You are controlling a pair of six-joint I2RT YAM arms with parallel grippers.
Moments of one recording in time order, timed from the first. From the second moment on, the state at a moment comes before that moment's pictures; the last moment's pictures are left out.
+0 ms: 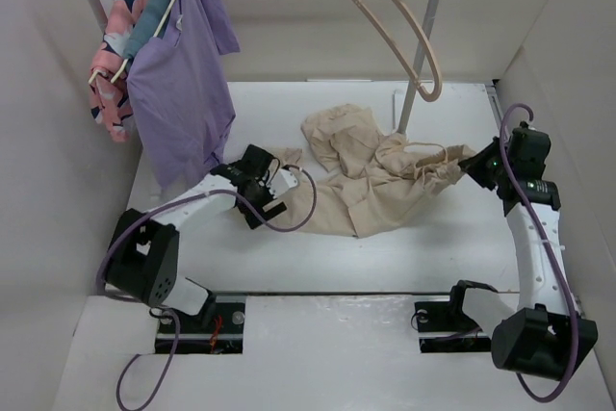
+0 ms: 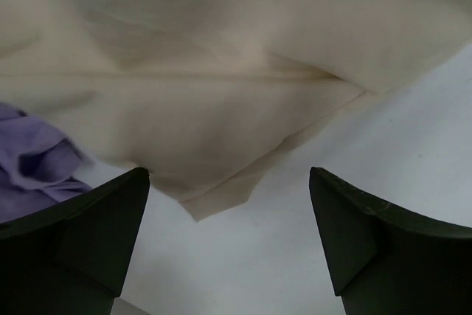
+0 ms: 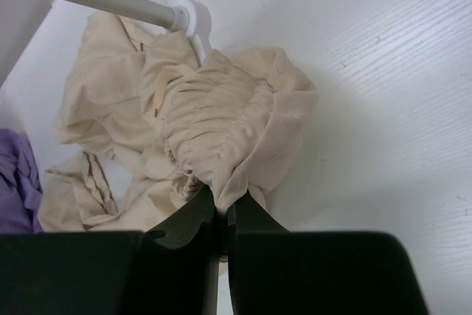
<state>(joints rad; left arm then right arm) -0.48 1.42 0.93 -0.67 -0.04 0.59 -0.21 1.01 0.96 -0.58 -0.17 0.60</state>
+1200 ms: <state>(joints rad) -0.42 1.09 1.04 -1.06 -0.09 0.99 -0.24 1.01 0.92 -0.57 -0.19 0.54</state>
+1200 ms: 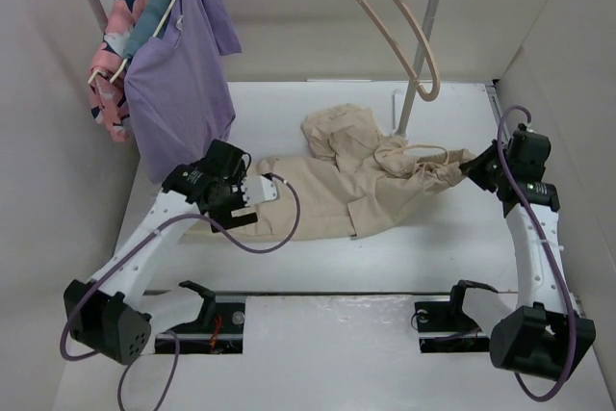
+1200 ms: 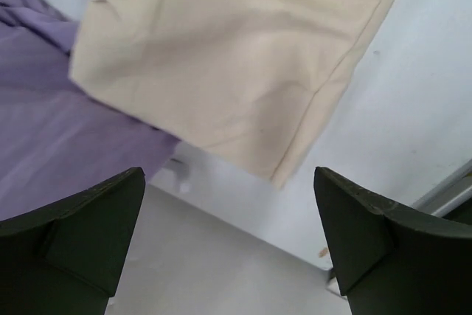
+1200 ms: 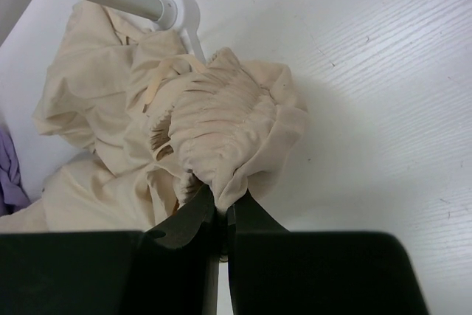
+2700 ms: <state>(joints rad) -0.02 1.20 1.04 -0.80 -0.22 0.86 -0.27 0.99 1.03 -0.61 -0.12 0.48</state>
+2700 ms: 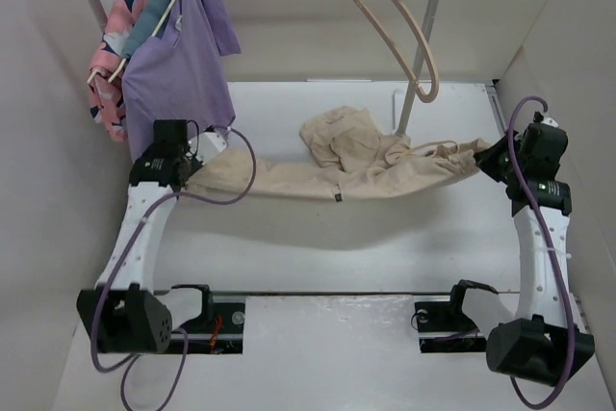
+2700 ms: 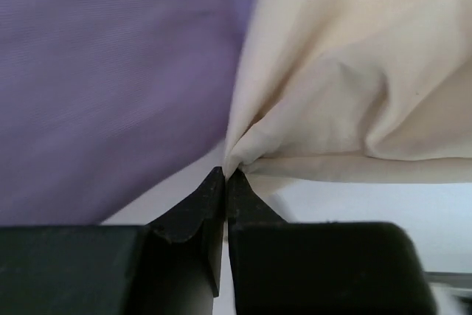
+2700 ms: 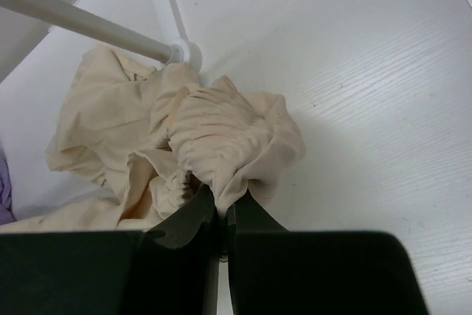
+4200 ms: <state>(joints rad) -0.08 1.21 0.71 -0.80 -0.33 0.66 -0.31 1.01 0.91 -0.58 -0.16 0.47</state>
